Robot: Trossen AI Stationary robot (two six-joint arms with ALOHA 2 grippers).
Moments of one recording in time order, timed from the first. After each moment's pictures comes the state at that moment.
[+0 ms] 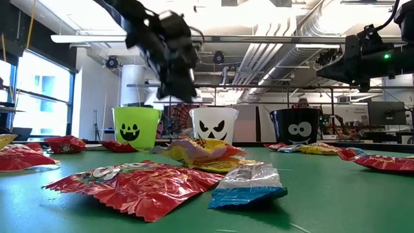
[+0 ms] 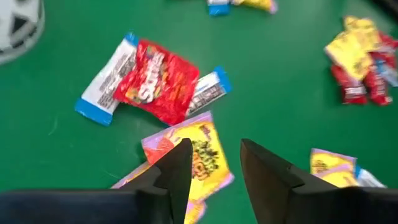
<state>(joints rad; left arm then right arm) 0.38 1.69 1.15 -0.43 0.33 -0.18 -0.37 0.01 0.01 0.07 0.37 0.18</state>
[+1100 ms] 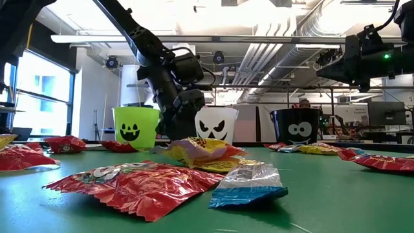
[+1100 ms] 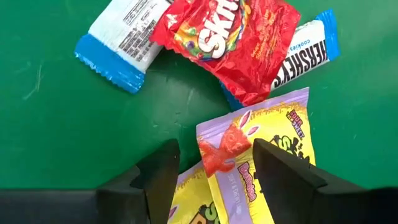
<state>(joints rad) 0.37 1.94 1.15 -0.36 0.26 -0.21 -0.37 0.01 0.01 0.07 0.37 0.18</state>
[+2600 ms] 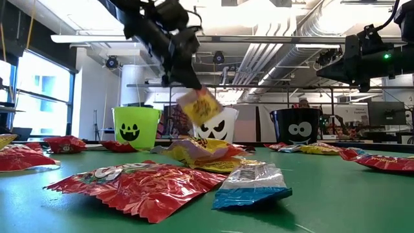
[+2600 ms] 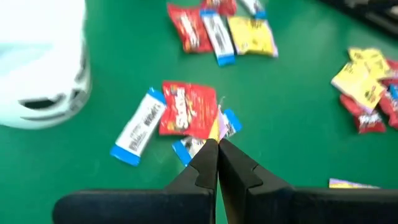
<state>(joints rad) 0.34 1.59 1.15 -0.35 0.18 -0.15 -0.37 0.01 0.01 0.07 0.37 0.18</state>
